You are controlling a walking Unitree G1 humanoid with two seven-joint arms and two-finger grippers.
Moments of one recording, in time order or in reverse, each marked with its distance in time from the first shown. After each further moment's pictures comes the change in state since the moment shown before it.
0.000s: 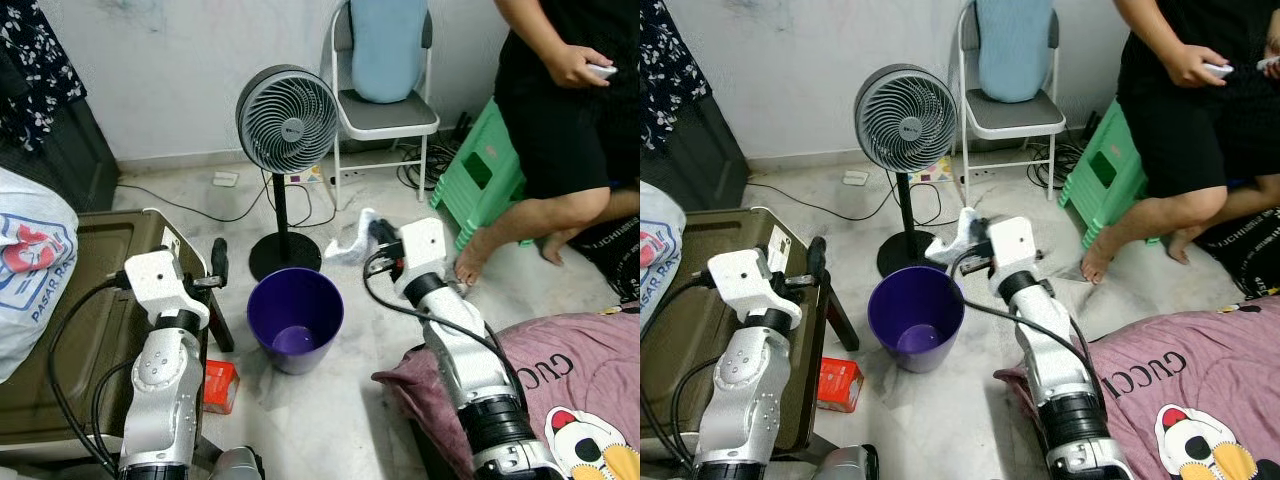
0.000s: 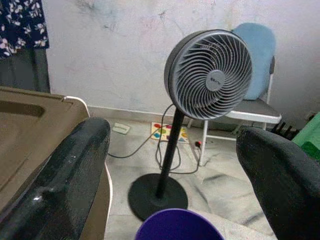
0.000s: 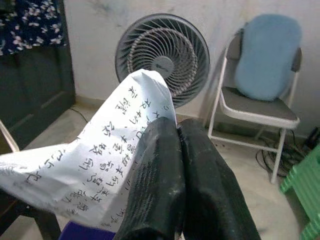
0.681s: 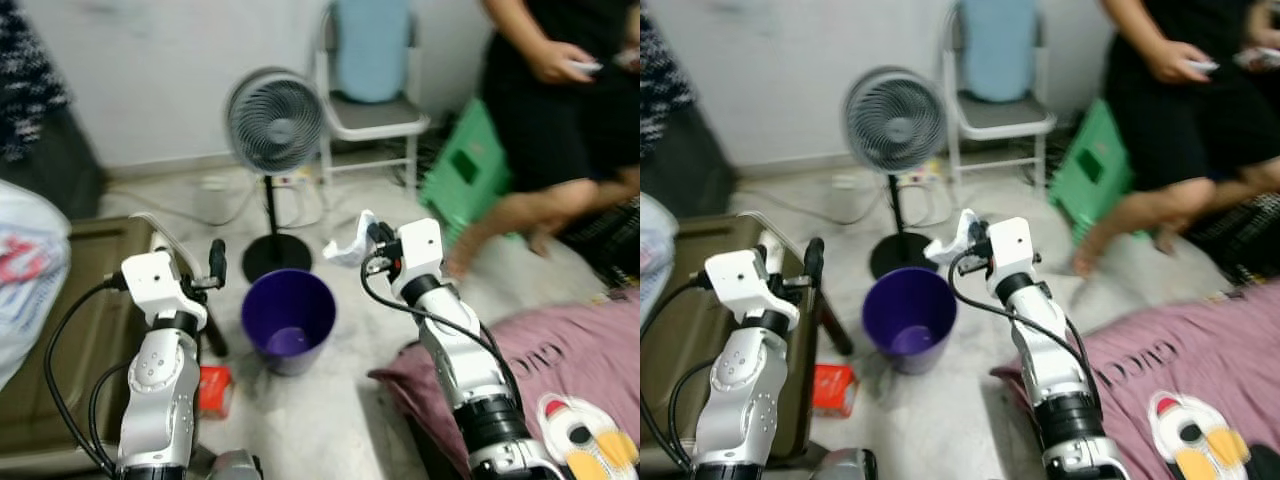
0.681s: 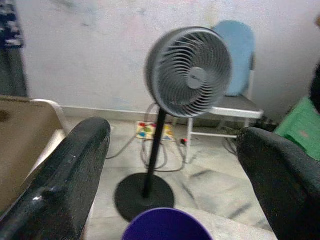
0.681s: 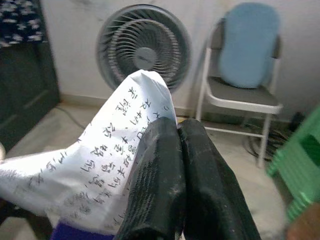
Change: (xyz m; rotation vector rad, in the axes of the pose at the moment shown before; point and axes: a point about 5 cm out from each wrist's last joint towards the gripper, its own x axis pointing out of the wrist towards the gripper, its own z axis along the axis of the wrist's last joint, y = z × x) left arm -0.001 0.000 0.000 -0.007 0.002 -0.016; right arm 0.001 -0.001 -0.003 0.013 0.023 -0.020
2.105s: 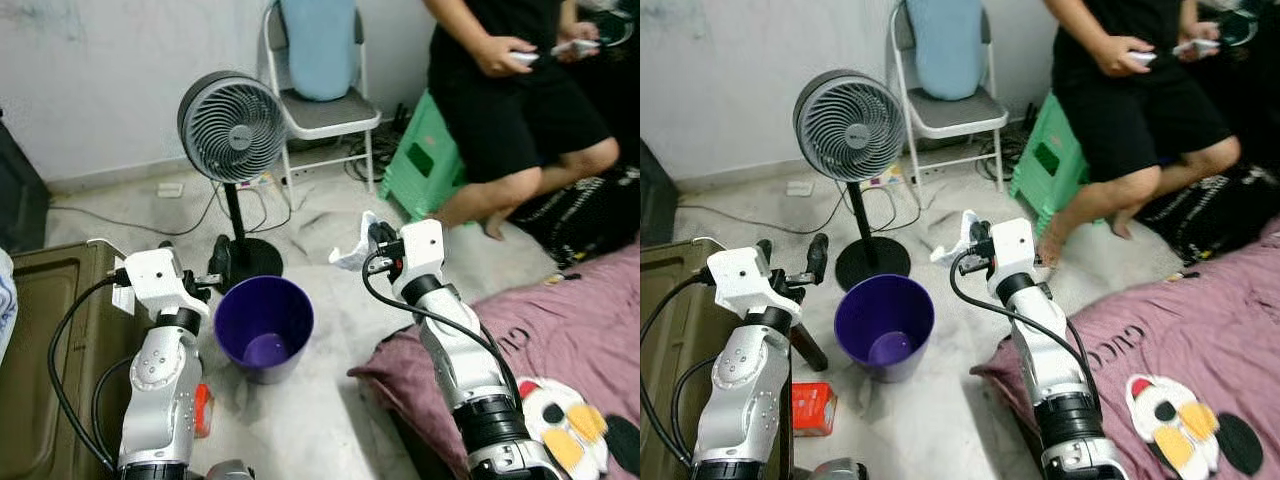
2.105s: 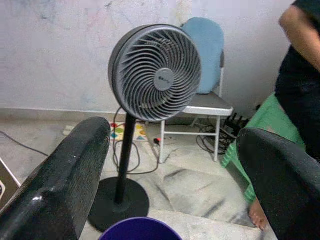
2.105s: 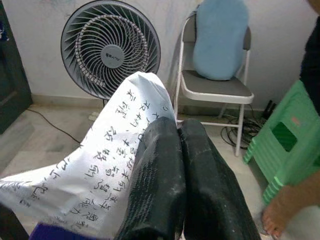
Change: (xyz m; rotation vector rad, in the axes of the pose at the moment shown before) left arm 0.002 -0.004 0.003 -0.010 -0.020 -0.032; right arm 0.000 0.000 0.000 0.019 -0.004 -0.006
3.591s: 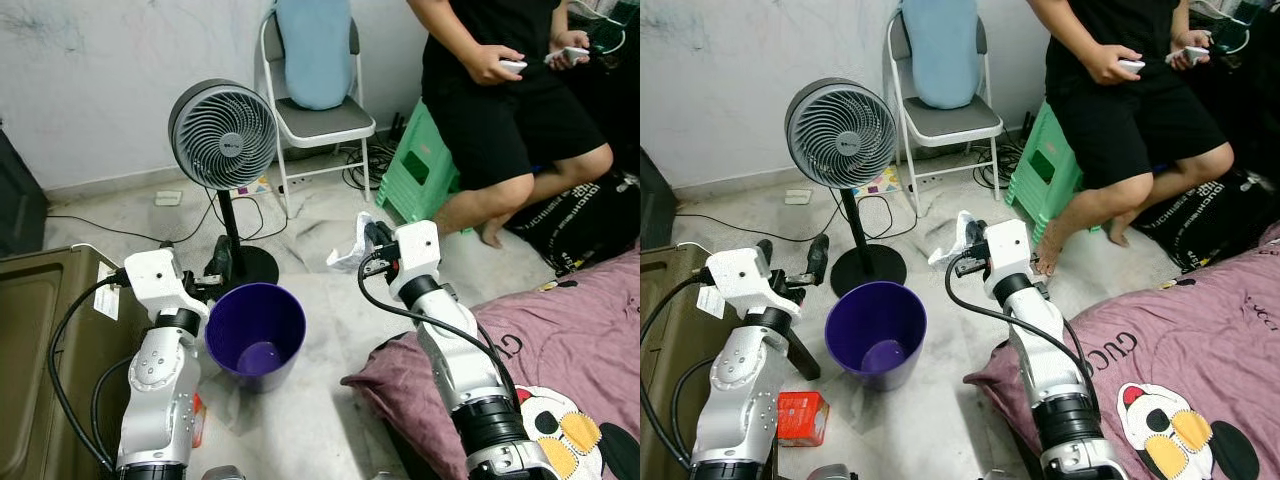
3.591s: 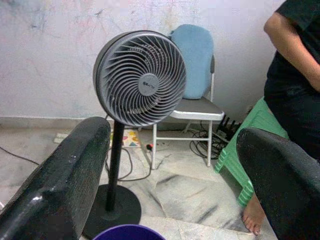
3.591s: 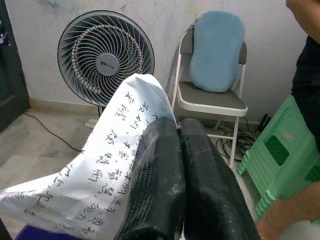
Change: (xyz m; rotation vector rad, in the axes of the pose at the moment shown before) left arm 0.000 0.000 0.000 0.000 -0.003 -0.019; right arm 0.000 0.004 0.001 -0.034 -0.021 0.016
